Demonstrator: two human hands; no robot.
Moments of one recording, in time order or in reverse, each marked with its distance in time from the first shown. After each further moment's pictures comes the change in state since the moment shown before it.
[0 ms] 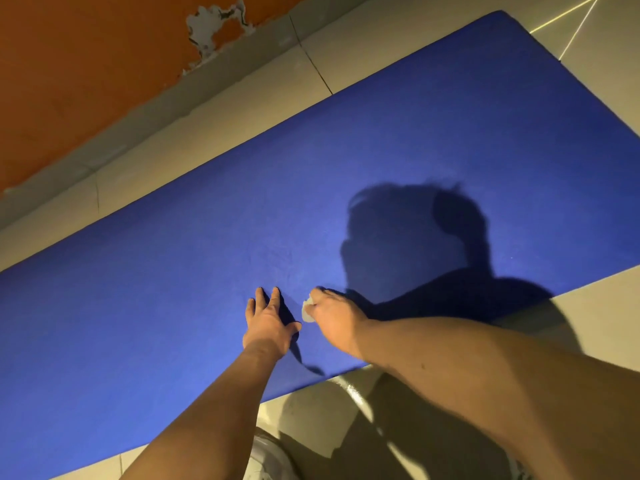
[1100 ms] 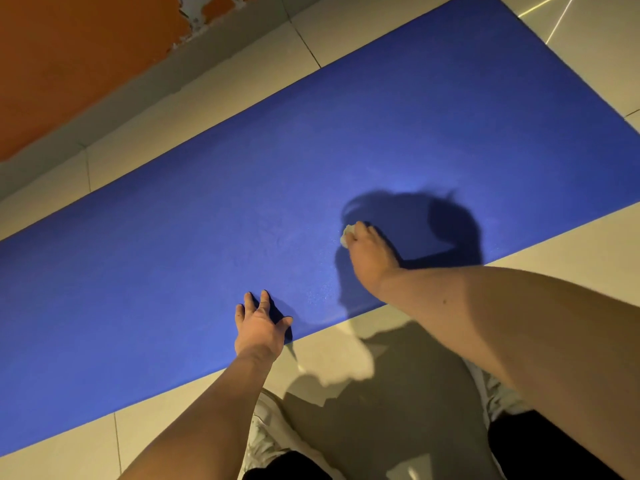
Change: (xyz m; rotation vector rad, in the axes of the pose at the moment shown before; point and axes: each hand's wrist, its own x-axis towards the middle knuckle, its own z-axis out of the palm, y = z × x) left_hand -0.065 -0.036 0.053 -0.107 0.057 -0.049; right_hand -0.047 0.046 -0.012 -0.231 0.149 0.367
